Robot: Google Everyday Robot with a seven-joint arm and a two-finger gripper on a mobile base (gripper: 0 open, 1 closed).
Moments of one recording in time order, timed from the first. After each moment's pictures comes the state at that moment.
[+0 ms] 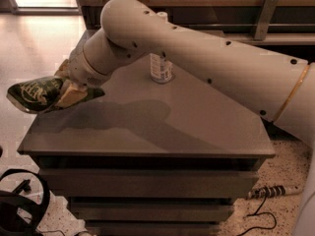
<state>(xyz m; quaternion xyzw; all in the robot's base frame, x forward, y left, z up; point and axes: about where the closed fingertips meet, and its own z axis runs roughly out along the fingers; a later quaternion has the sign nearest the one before) 0.543 0.233 0.879 -0.76 0.49 0.21 0.38</state>
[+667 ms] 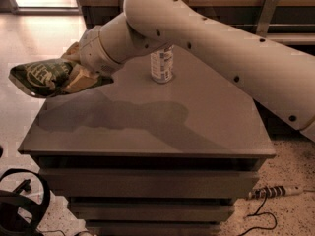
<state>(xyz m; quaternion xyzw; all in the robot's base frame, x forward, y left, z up) 0.550 0.207 0.924 -0.75 0.46 0.19 0.44</state>
